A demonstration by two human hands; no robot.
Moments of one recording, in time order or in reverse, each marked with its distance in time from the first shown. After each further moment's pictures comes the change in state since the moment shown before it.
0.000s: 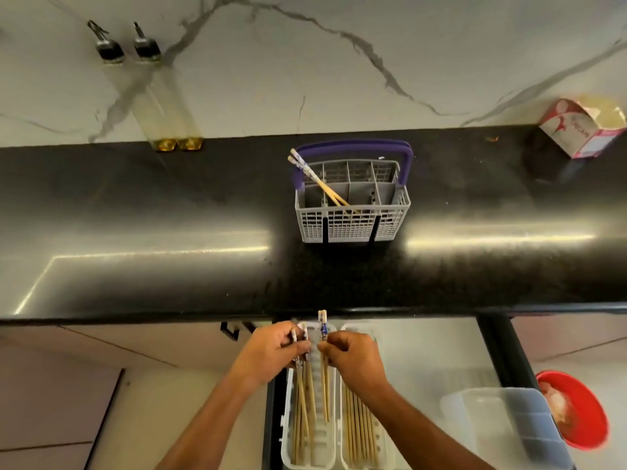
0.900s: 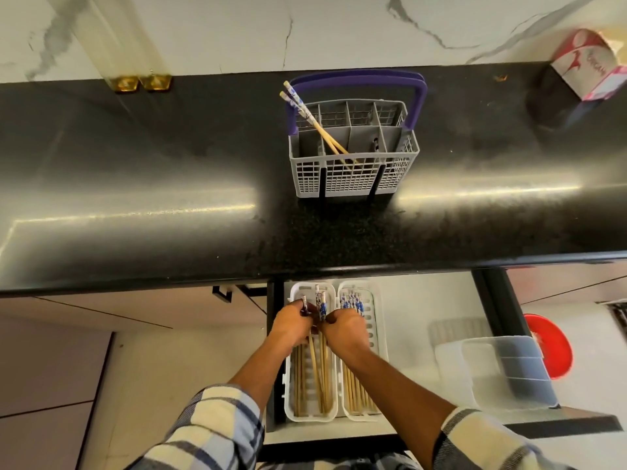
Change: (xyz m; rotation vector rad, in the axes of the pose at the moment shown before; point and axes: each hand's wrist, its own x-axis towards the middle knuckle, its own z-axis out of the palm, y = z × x) left_hand 0.054 -0.060 0.081 -0.172 -0.054 -0.496; right_hand 0.029 0.048 0.046 -0.289 0.066 0.337
